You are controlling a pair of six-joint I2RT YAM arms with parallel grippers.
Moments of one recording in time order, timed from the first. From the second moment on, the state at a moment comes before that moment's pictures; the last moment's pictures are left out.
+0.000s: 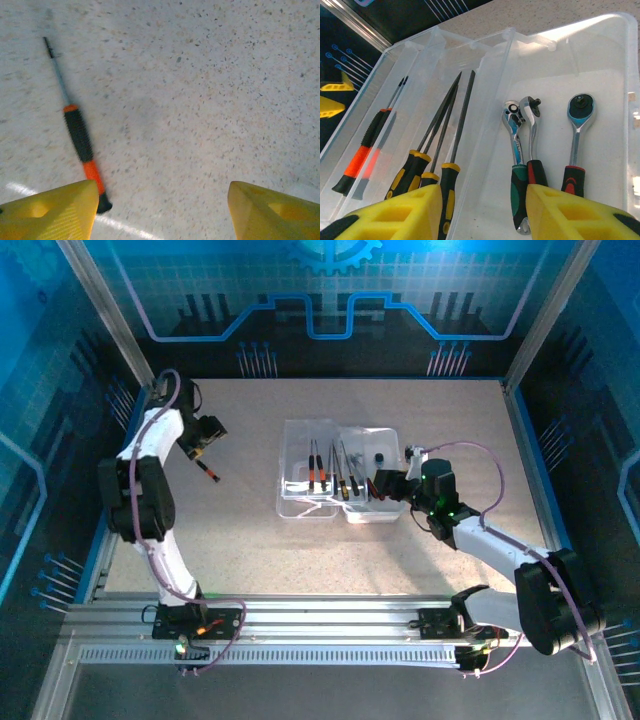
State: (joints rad) left arm 0.15 1.88 1.52 -0.81 0.10 -0.59; right arm 0.35 1.22 0.50 0.28 -0.23 0.50
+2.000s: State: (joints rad) left arm -0.68 1.69 1.47 -0.83 -0.11 -0.73; right arm 0.35 1.23 0.50 0.28 -0.24 0.52
